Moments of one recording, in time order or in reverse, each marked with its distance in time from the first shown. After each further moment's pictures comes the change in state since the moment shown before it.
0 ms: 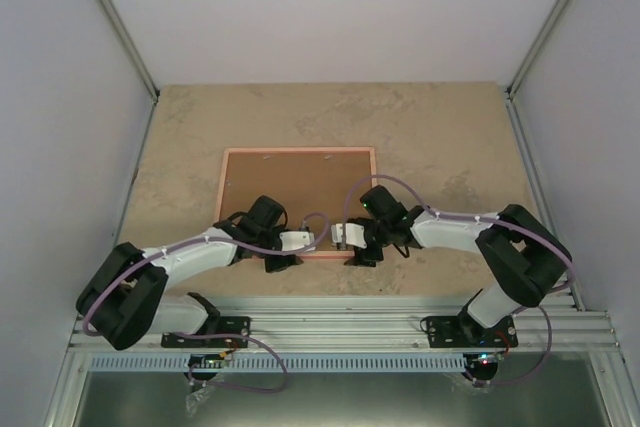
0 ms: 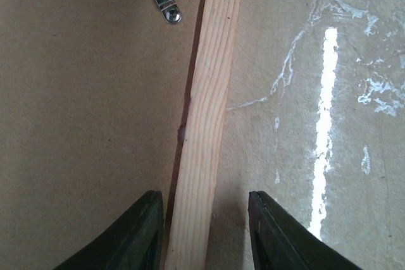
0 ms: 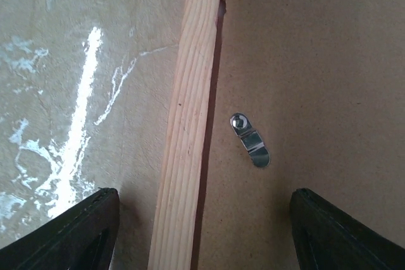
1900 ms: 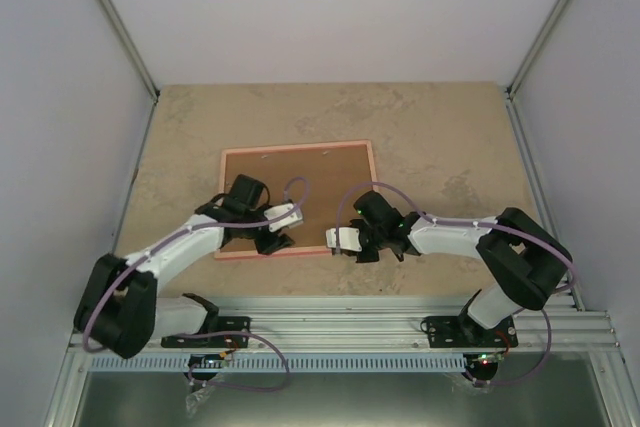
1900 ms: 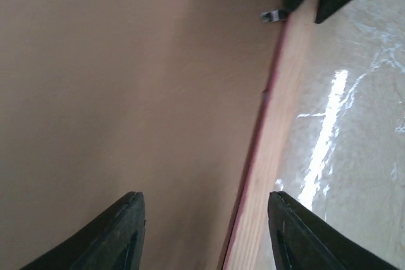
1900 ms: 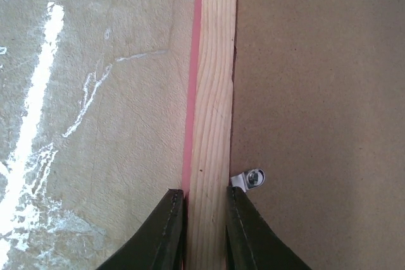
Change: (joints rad) left arm 0.157 -0.005 0.132 -0.143 0.071 -0.077; right arm 0.070 -0.014 -0.026 0.084 0.154 -0.039
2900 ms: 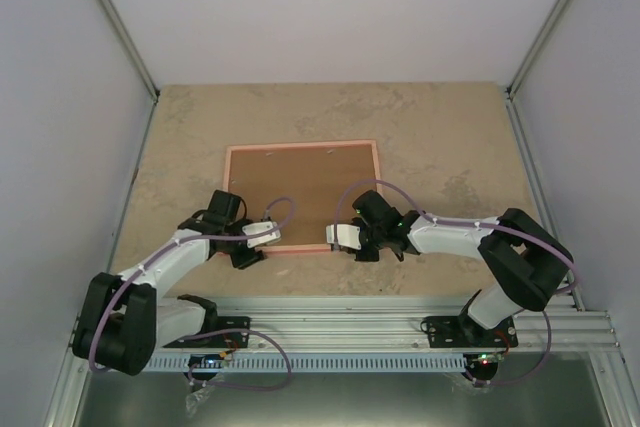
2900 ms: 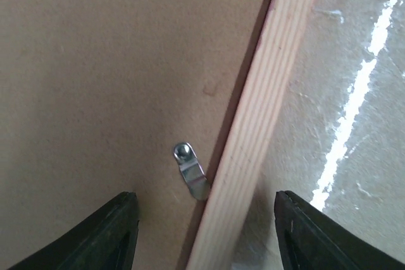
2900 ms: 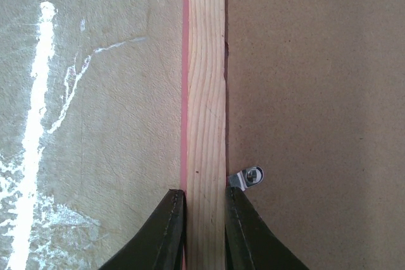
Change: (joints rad) left arm 0.205 -0.132 -0.167 -0.090 -0.118 0.243; right arm 0.008 -0.007 0.018 -0.047 0.056 0.103
